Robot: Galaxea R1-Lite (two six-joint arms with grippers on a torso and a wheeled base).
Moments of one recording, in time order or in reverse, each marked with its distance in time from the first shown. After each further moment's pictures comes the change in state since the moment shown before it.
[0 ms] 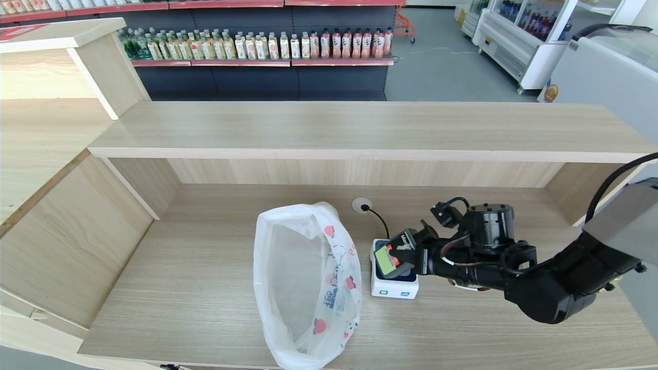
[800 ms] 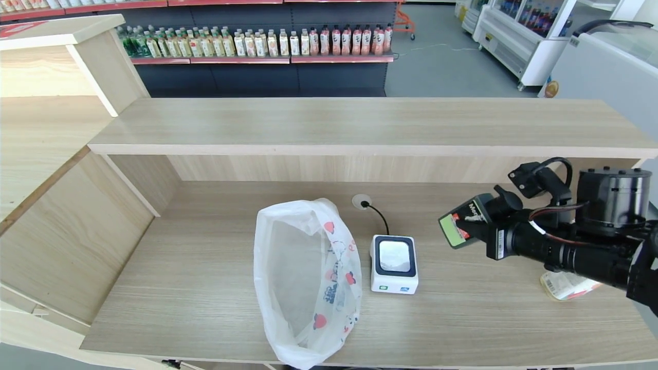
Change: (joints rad) left arm 0.000 0.000 0.000 0.000 0.000 -0.001; right arm -0.102 -0.459 0.122 0.218 -0.210 -0.361
